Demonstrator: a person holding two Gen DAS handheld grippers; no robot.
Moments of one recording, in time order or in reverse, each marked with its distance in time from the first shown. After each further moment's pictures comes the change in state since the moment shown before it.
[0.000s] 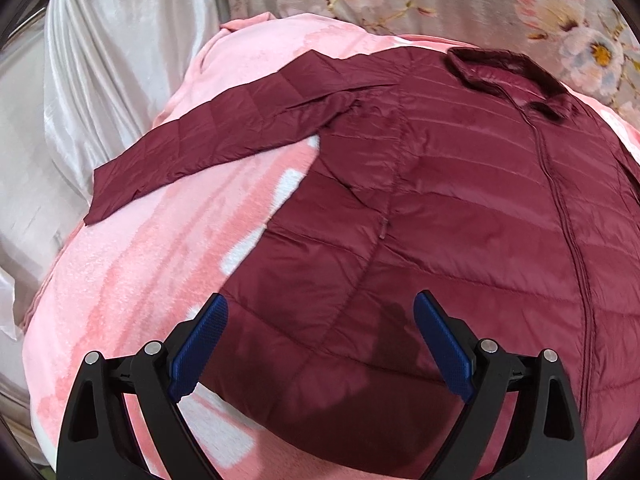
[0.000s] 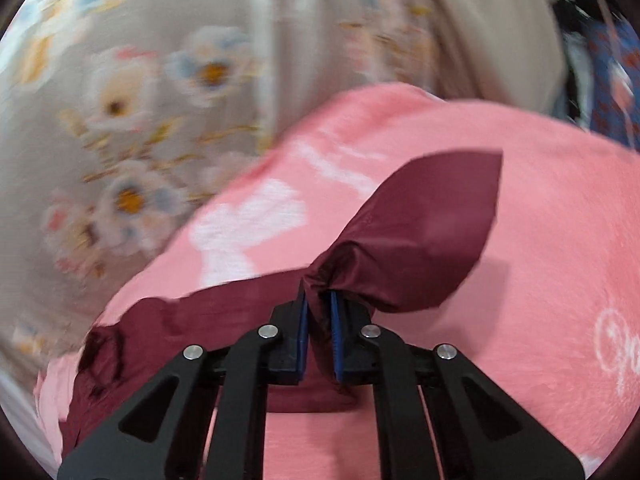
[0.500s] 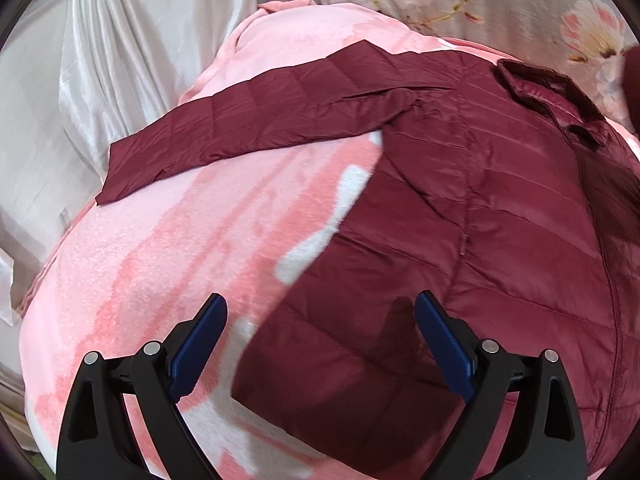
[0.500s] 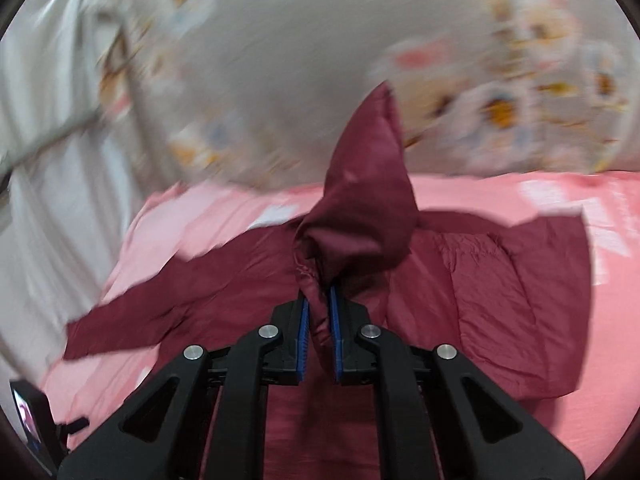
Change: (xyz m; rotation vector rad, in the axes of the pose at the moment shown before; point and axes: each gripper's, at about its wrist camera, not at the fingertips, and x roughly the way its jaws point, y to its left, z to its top) left arm 0.022 0.048 0.006 -0.084 0.029 0.019; right arm -0.007 0.325 -0.172 -0.596 0.244 0.540
